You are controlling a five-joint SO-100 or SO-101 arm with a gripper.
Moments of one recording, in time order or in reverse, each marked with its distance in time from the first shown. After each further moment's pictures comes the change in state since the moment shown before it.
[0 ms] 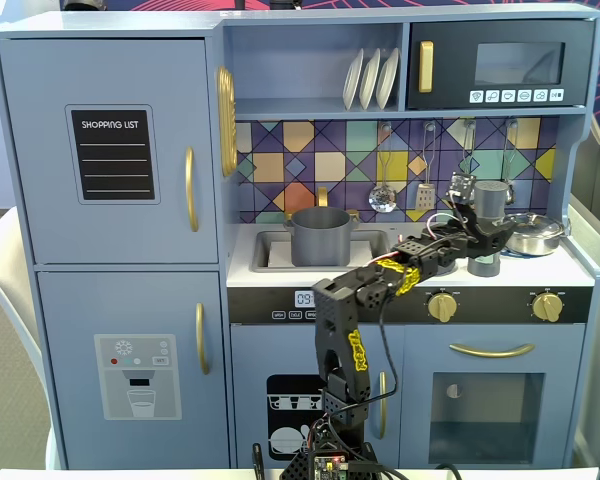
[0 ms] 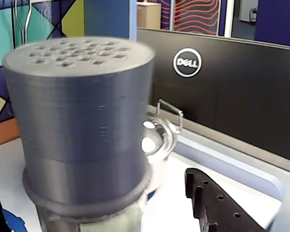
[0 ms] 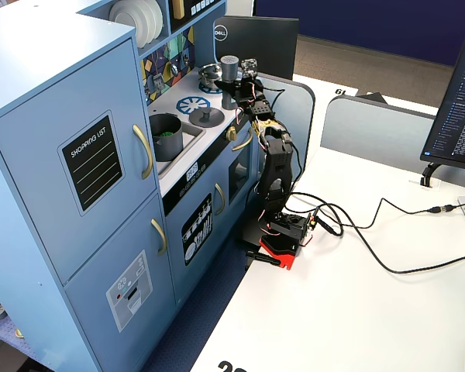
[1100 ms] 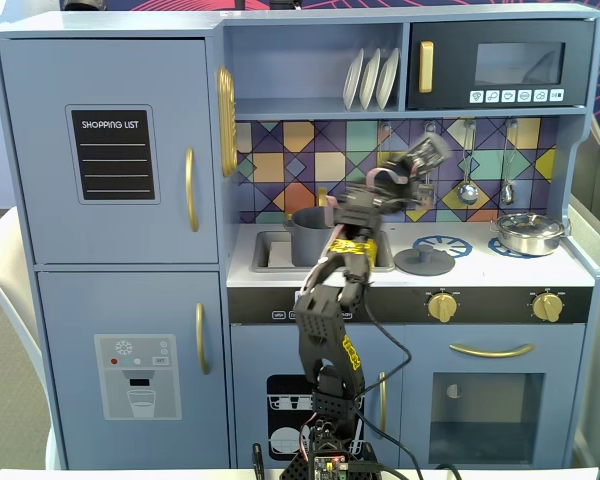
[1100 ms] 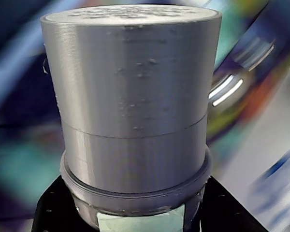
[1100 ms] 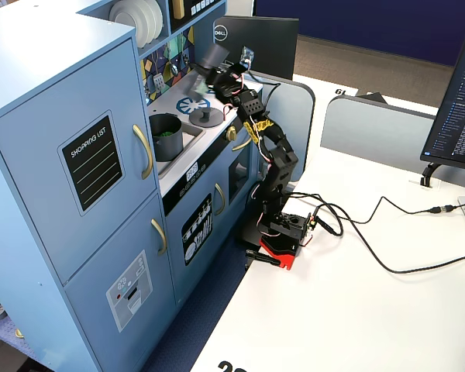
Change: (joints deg) arm -25.1 17.6 -15.6 35.1 56.8
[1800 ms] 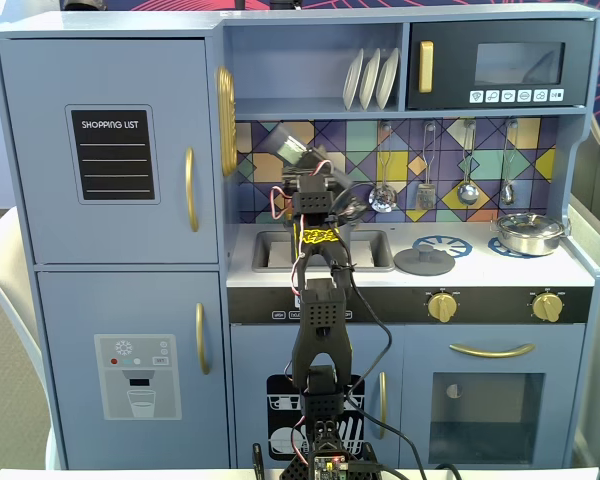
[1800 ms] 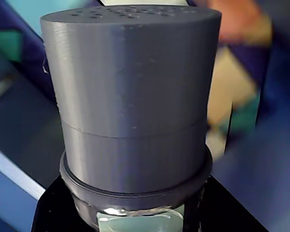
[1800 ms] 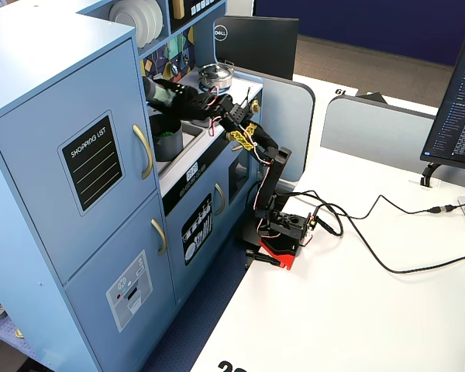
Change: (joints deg) arm -30.1 -10.1 -16.3 8.5 78.9
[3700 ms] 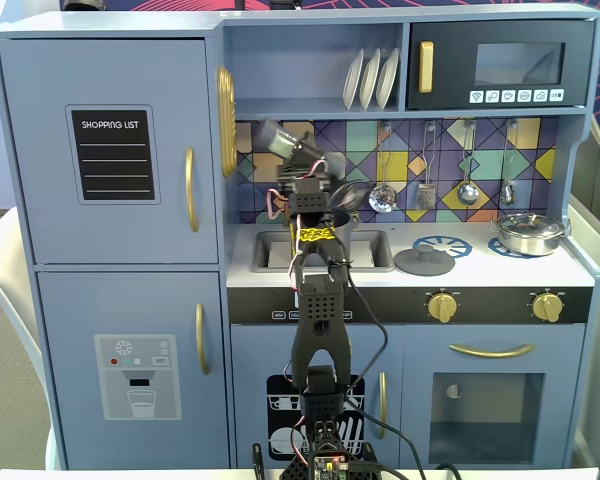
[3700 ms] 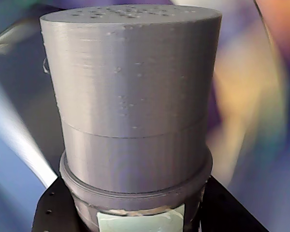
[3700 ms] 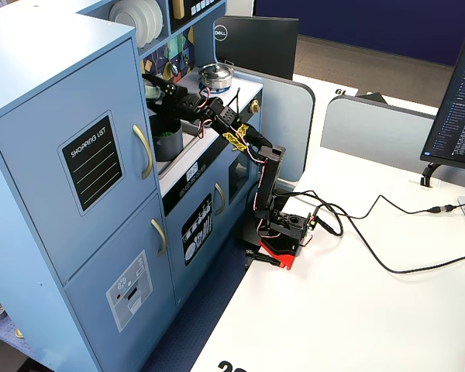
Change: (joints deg) arm 5.0 -4.7 -0.7 -9.5 -27.7
